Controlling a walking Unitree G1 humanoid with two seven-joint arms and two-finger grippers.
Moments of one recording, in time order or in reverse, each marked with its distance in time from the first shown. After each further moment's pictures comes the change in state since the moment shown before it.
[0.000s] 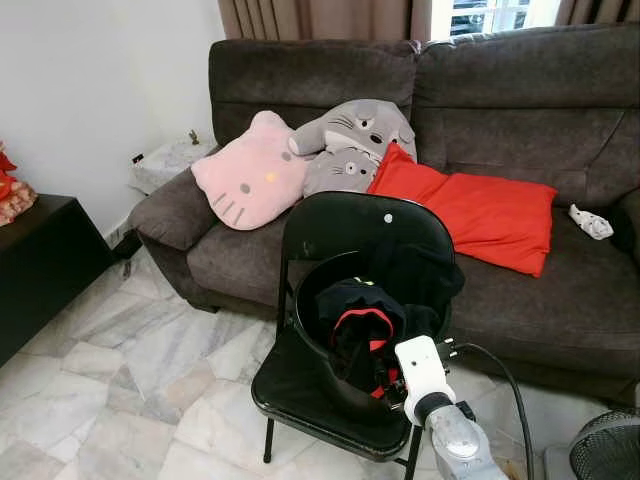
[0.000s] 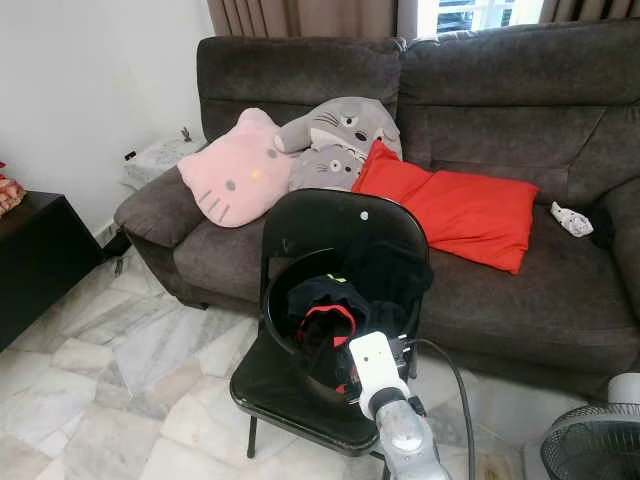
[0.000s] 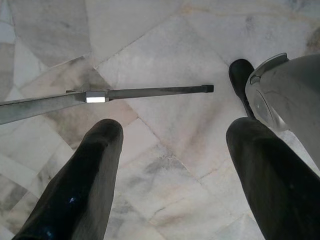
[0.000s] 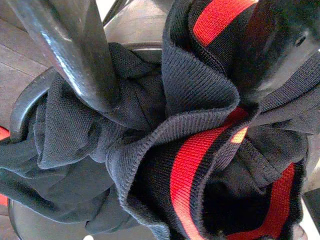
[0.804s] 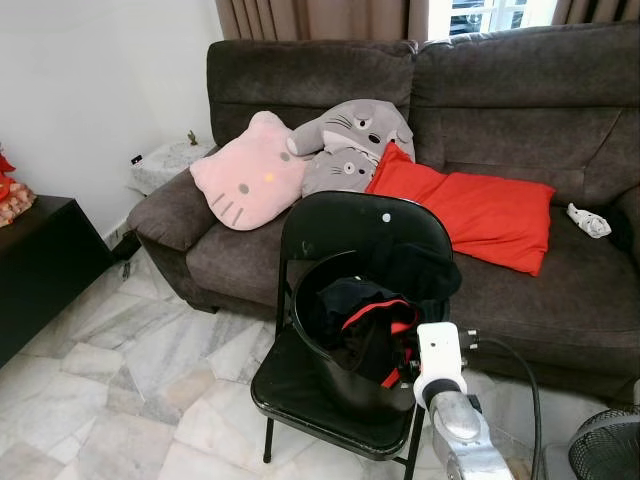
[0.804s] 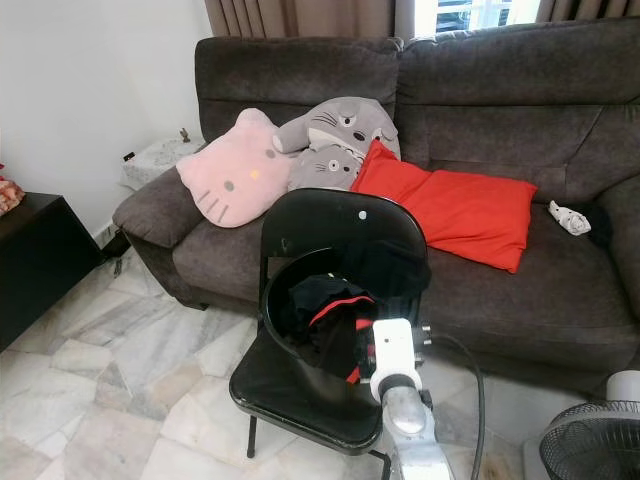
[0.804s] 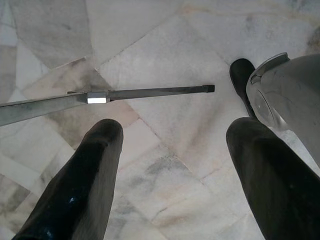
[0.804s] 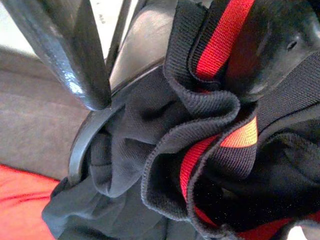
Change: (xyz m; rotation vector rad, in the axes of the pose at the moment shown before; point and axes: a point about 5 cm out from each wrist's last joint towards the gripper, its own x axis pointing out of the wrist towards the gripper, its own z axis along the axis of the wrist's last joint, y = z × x) left arm 0.000 0.000 0.001 0.008 -0.001 -0.002; right arm 0.012 -0.015 -0.003 0.217 0.059 -0.206
